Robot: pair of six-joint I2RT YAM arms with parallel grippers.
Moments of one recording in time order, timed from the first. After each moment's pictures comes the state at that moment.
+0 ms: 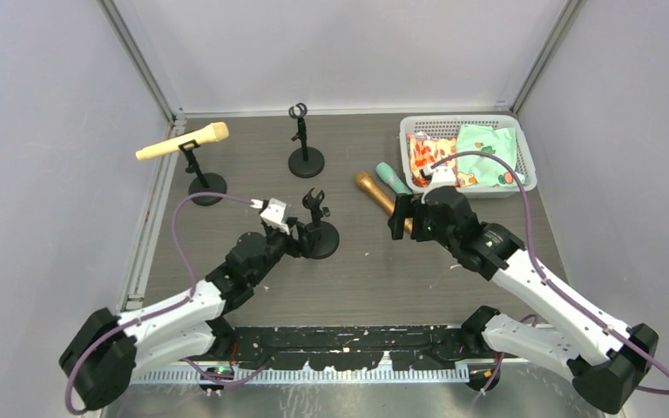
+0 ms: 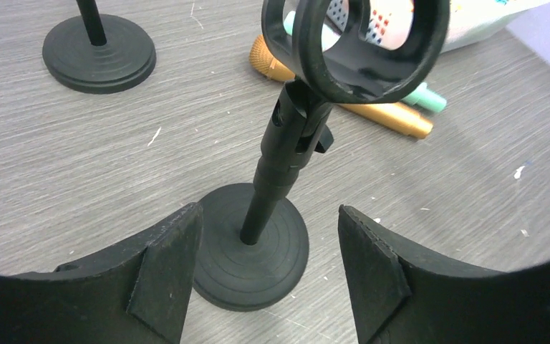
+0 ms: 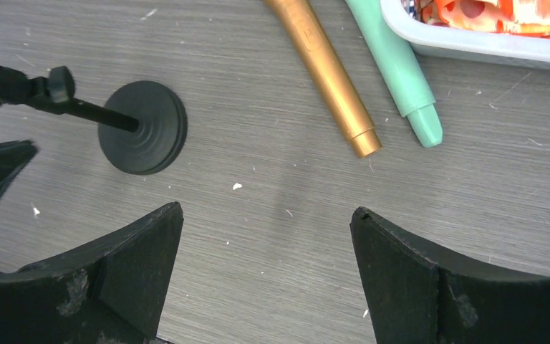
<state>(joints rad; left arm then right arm) -0.76 0.99 0.30 0.56 -0.19 -0.21 0.69 0.88 0.85 -0.55 0.24 0.45</state>
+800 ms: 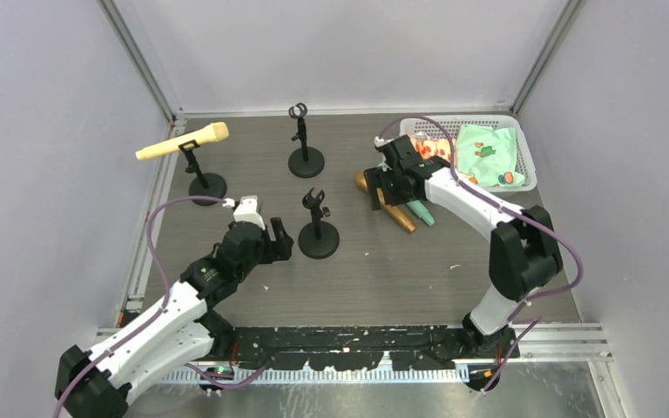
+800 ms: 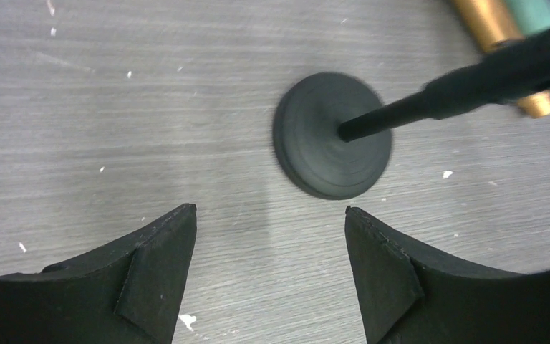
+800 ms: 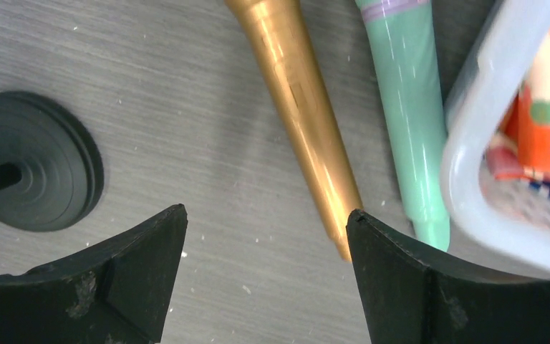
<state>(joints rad) -0.68 0.72 0.49 -0.31 -0.32 -0.58 0.51 1.64 1.26 -0.62 0.06 0.23</state>
